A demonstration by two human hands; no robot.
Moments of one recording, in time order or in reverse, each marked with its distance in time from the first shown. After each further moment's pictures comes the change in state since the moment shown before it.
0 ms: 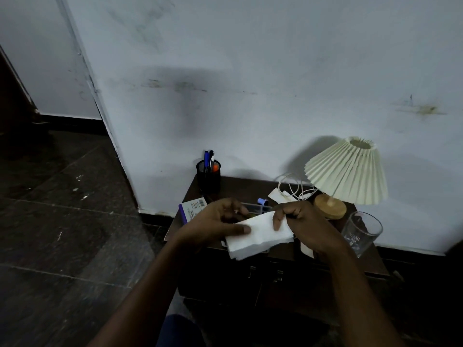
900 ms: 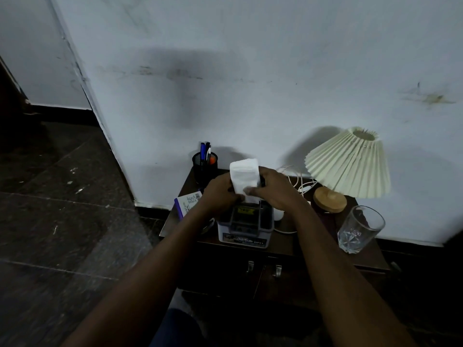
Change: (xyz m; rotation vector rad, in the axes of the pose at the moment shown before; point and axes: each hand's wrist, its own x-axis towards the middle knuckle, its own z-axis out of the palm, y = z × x) left_hand 0.089 -0.014 -0.012 0.636 0.330 0.060; right_hand 0.090 -0.004 0.018 -0.427 0.078 0.109
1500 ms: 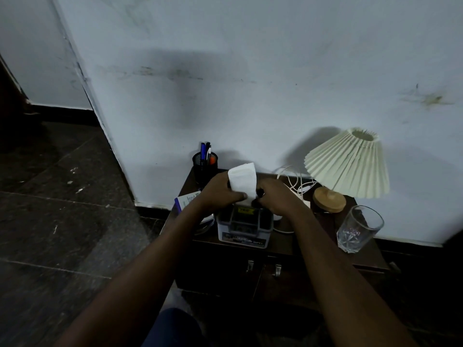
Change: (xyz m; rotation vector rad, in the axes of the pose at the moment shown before) left_hand -0.003 0.002 -0.010 -0.109 -0.024 0.027; right_hand 0.003 0.014 0.007 -0.341 -0.127 0.009
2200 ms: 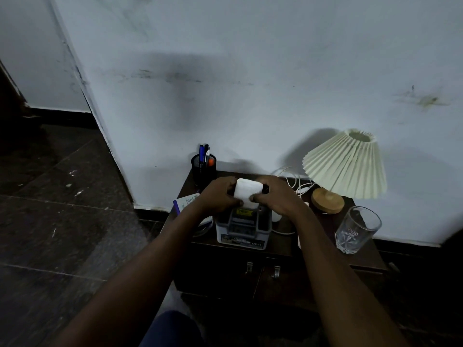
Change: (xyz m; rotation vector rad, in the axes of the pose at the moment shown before) left_hand 0.005 -0.003 -0.002 0.166 -0.117 0.082; right_hand -0.009 0.009 -0.003 0.355 0.108 0.004
